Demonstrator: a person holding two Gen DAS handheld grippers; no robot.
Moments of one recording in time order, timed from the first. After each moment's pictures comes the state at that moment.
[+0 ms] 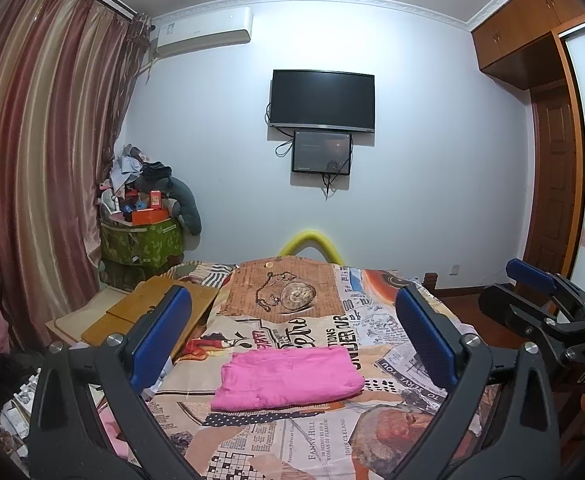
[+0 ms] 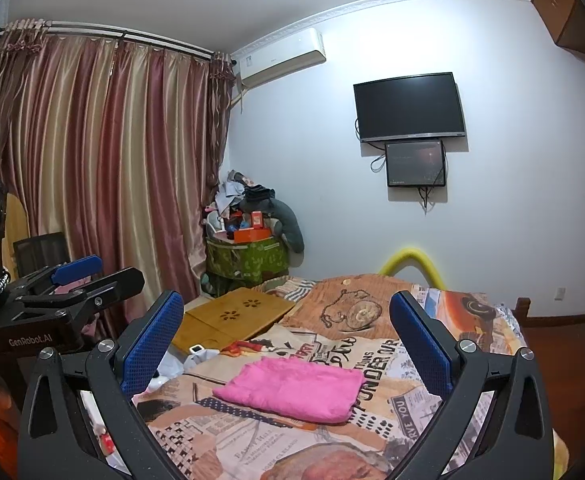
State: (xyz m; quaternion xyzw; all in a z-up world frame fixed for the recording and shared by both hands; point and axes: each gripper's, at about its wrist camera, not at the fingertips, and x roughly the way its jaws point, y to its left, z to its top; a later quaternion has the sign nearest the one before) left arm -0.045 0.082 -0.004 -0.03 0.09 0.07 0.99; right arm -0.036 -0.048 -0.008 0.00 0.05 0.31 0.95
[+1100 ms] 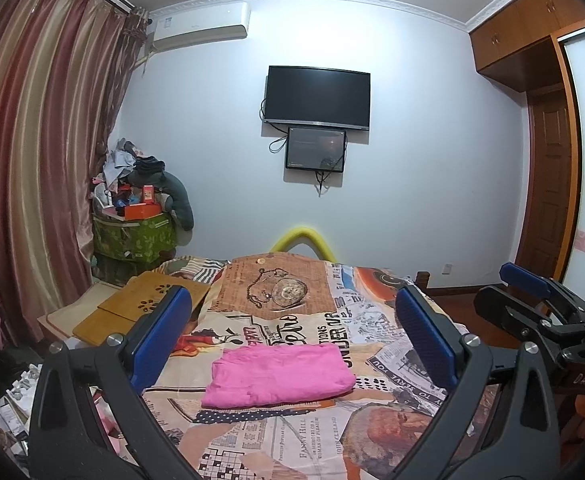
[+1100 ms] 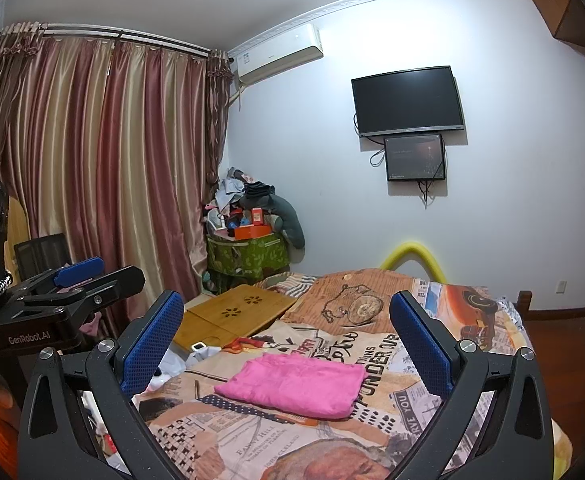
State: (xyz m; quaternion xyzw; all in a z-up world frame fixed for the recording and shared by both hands) left arm -0.040 0.078 -0.006 -0.04 0.09 0.06 0.99; right arm -0.036 -0.051 -0.006 0.01 0.06 0.31 0.95
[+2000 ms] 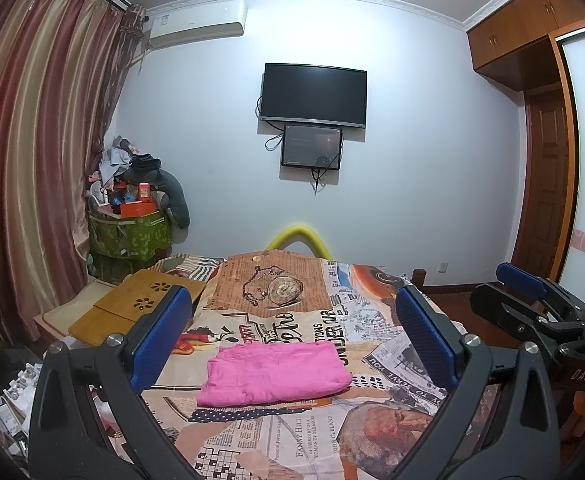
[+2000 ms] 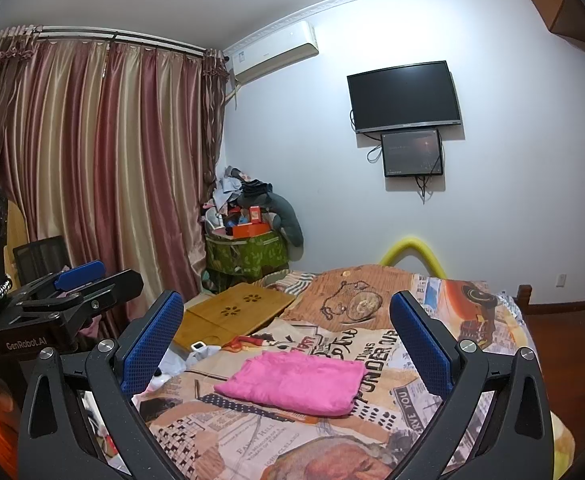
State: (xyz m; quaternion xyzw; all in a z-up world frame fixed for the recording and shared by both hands) left arm -0.038 0.077 -0.008 -0.04 0.09 0.05 0.99; right arm -0.038 -0.048 -0.006 0.01 0.07 0.31 0.95
